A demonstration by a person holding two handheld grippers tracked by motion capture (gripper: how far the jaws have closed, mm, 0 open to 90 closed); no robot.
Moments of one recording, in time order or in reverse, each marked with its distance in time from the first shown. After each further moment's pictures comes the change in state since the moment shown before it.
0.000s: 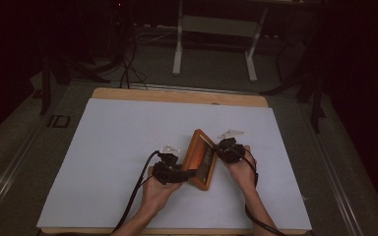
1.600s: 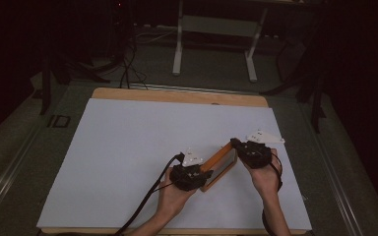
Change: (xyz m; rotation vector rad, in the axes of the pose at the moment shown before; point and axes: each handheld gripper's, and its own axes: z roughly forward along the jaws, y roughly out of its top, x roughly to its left) left arm -0.052 0.003 0.017 -0.088 0.063 0.239; right arm -0.009 0.000 -0.097 -0.263 0.003 0.039
